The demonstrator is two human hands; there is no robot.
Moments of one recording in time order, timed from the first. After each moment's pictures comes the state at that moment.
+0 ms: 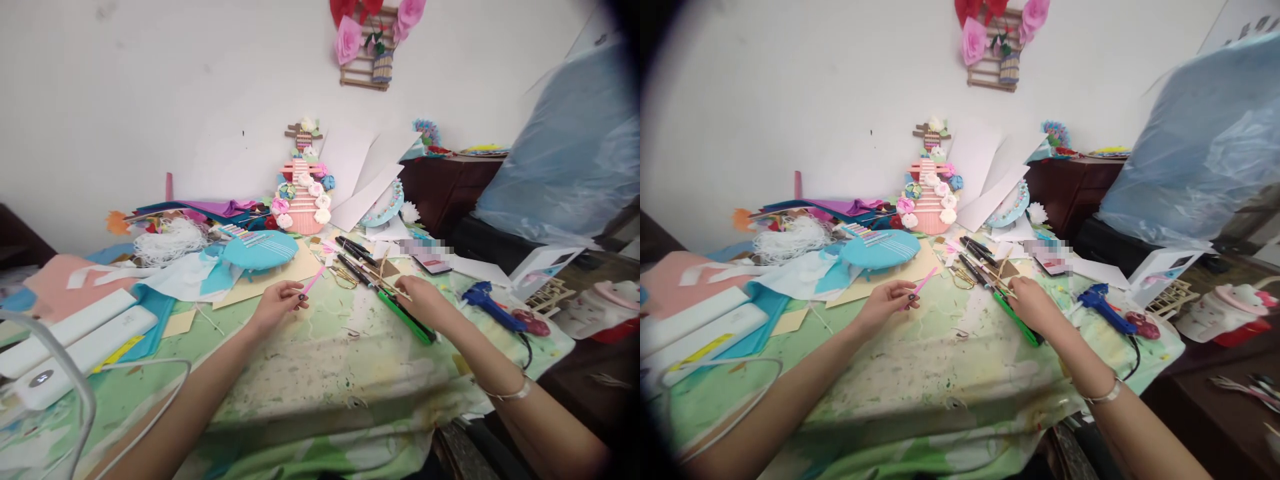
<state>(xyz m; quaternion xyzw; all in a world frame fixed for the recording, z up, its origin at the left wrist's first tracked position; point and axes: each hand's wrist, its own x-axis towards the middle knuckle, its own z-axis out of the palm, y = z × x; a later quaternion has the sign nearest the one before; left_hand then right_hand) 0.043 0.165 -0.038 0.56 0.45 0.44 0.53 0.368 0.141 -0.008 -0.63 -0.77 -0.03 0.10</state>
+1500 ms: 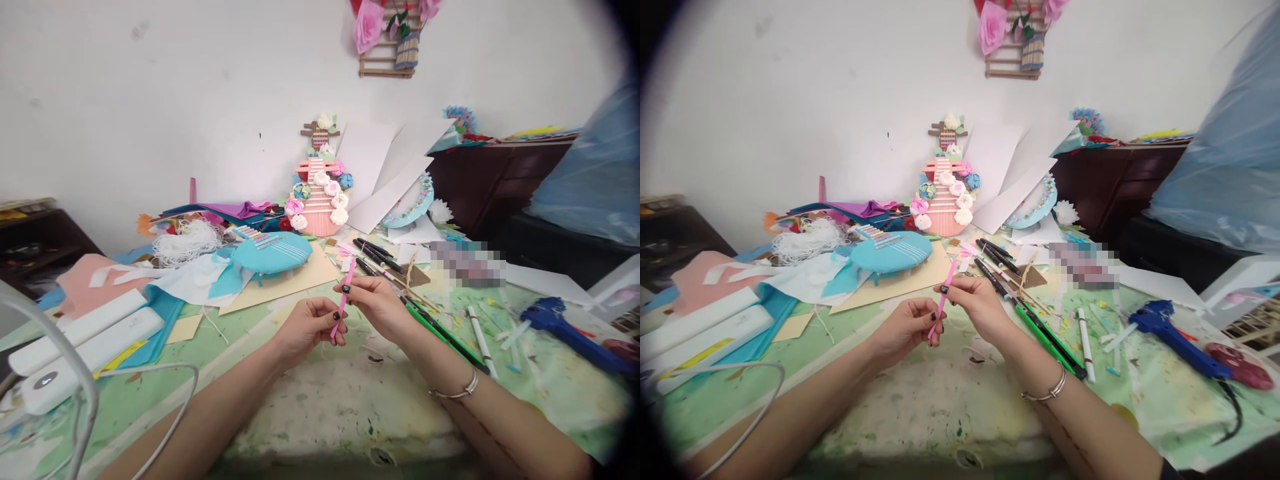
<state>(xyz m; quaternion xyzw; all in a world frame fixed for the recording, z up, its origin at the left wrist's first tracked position) 0.081 0.151 -0.033 0.48 0.31 0.41 0.71 0.243 0.173 -0.021 -0.29 -0.57 0.58 0.50</state>
